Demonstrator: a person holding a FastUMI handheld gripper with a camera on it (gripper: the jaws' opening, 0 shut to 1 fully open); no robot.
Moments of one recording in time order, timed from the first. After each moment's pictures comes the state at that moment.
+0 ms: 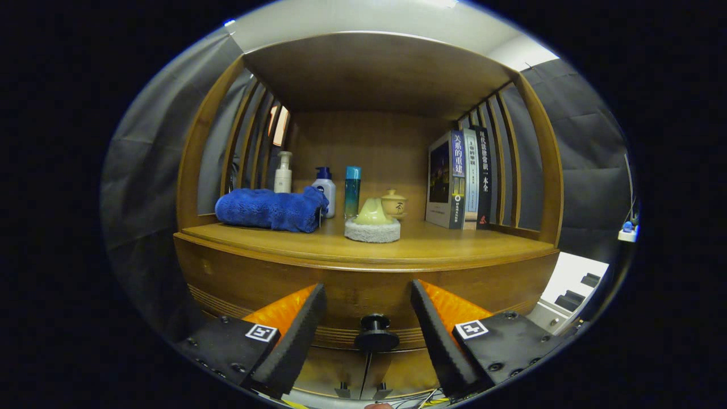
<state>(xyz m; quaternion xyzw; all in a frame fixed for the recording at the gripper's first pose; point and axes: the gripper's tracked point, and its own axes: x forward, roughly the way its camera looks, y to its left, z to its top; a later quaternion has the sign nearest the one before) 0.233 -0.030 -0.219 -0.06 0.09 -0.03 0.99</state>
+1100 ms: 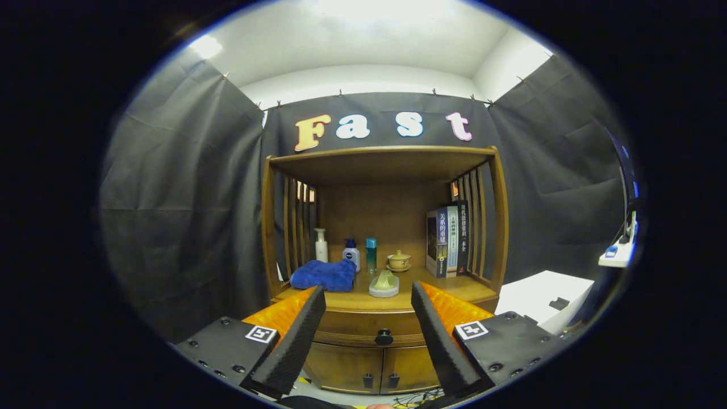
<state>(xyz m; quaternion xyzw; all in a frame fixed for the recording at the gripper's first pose) 0.053 0.000 -0.003 -0.02 0.01 0.02 1.00</state>
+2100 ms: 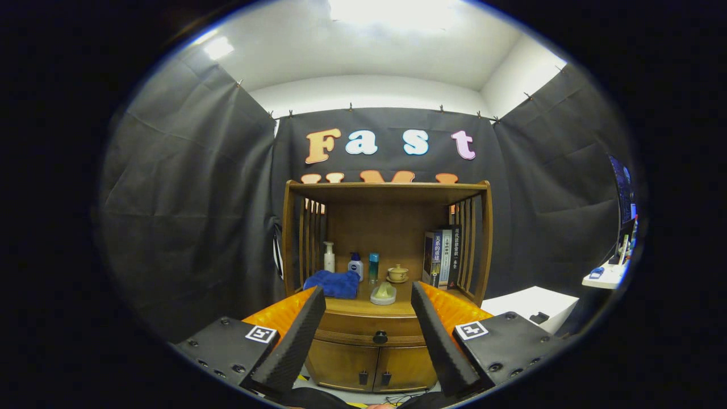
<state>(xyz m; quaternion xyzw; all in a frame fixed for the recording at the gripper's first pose) -0.020 0.015 0.048 -0.02 0.00 0.03 1.00</state>
